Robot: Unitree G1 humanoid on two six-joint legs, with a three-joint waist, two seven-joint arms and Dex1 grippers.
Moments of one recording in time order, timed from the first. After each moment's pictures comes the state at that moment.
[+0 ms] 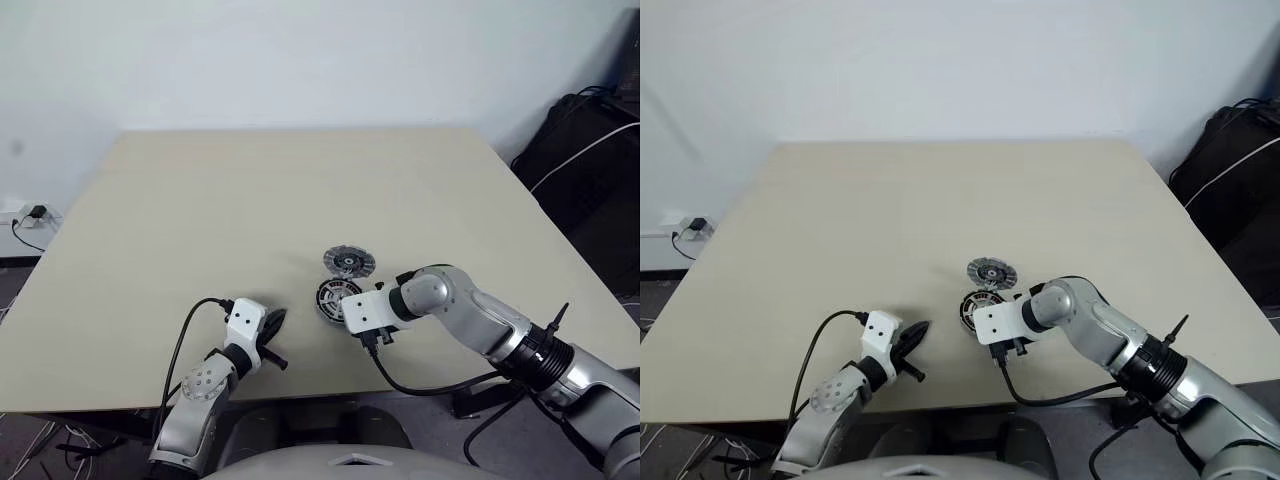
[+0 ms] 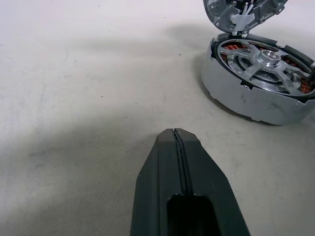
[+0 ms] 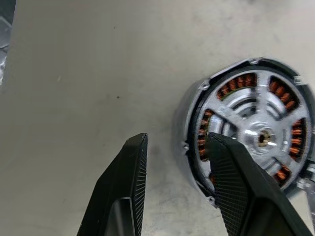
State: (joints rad) left arm 0.23 0.16 -0.19 -0.05 -0.10 0.12 -0.43; right arm -0.49 -0.76 0.76 -0.13 -0.20 0.30 1.10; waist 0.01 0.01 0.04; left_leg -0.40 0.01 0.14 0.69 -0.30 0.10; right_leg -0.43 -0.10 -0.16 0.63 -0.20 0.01
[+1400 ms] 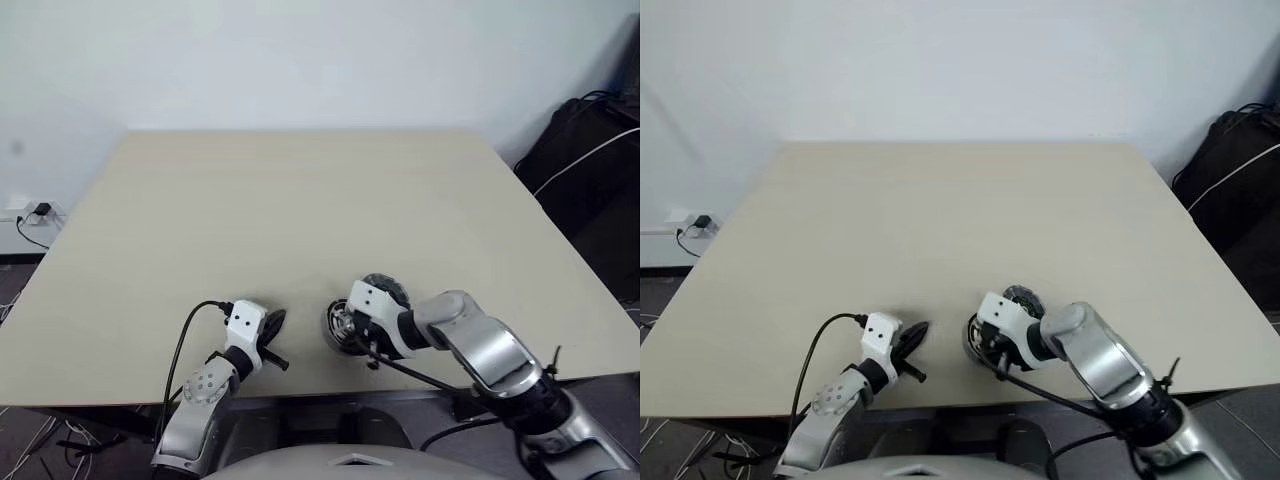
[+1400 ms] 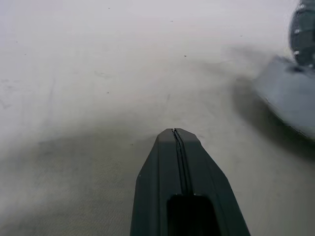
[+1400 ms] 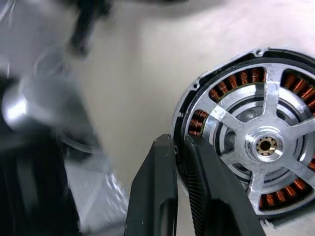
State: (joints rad) left arm 0.24 0.15 -0.19 -0.04 -0.10 0.10 -0.42; right arm -0.25 -0.45 0.39 -0.46 0.05 1.30 0.94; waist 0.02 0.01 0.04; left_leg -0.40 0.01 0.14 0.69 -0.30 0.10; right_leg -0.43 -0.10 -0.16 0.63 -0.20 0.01
